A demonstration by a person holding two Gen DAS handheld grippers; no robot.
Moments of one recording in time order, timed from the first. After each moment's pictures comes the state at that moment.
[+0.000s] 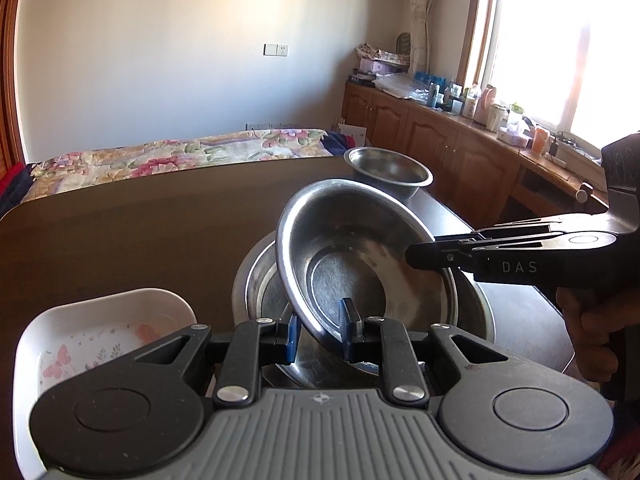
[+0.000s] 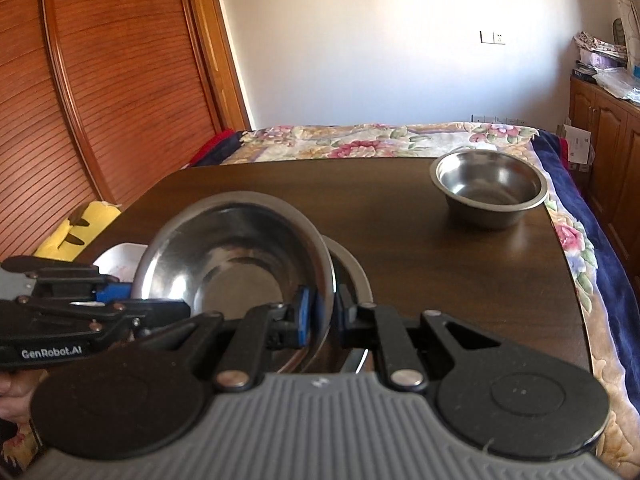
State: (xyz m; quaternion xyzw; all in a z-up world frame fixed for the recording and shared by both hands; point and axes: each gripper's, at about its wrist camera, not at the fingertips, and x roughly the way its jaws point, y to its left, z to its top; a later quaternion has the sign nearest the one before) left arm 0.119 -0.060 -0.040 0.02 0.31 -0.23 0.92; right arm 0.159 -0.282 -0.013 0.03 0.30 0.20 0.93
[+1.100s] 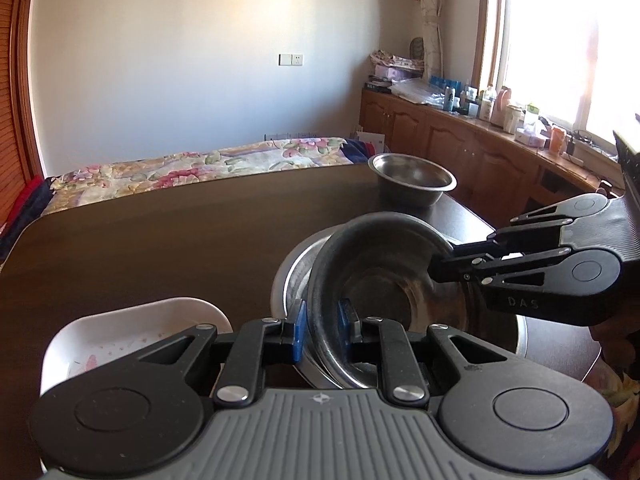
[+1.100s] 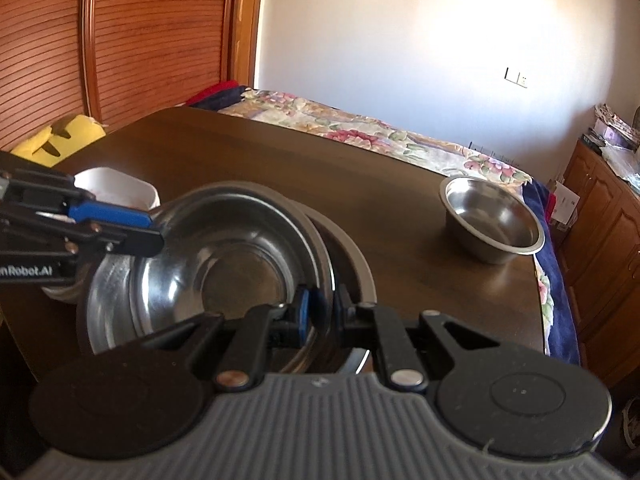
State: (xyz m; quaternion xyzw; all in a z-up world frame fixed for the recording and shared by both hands) left arm 0.114 -0.052 -0.039 0.03 0.29 -0.20 0.94; right arm 0.153 -0.248 -0.010 -0.13 0.30 0.18 0.93
